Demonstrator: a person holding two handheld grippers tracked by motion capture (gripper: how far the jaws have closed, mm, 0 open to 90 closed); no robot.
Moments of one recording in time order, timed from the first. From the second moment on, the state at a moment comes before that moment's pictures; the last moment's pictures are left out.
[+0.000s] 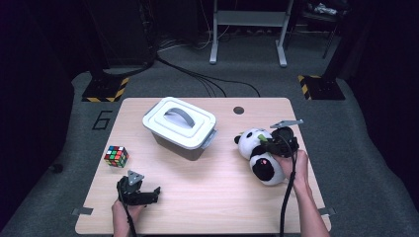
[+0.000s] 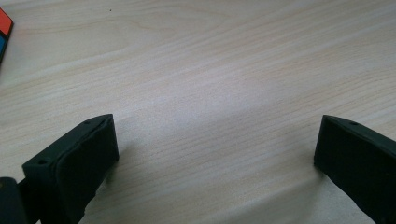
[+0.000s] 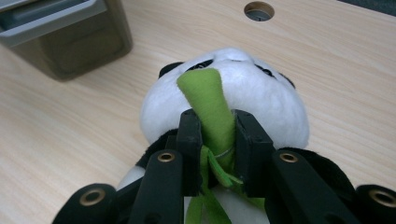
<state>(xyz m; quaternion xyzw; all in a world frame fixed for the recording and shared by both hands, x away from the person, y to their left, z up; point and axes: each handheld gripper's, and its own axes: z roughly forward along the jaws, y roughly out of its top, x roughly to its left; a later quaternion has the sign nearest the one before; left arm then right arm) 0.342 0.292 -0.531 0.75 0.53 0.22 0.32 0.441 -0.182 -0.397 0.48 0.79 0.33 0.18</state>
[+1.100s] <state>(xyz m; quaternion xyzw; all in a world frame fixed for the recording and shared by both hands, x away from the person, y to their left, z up) 0.342 0.292 -0.531 0.75 0.53 0.22 0.32 0.371 -0.108 -0.397 0.31 0.86 0.40 0.08</state>
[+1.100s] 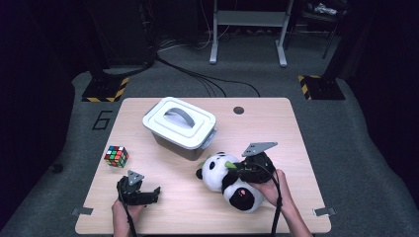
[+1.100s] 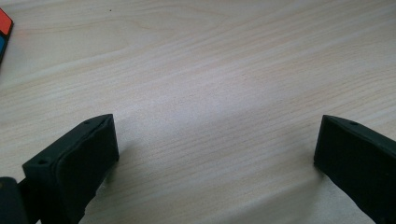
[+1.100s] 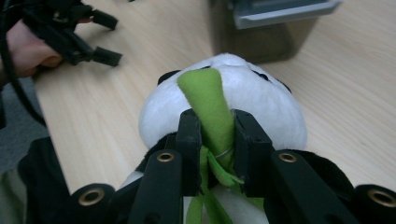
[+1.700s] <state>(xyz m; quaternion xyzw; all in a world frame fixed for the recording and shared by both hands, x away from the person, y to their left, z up) 0.343 0.292 -0.531 0.75 0.53 0.23 0.32 0.358 -0.094 -0.405 0.27 0.87 0.41 0.06</state>
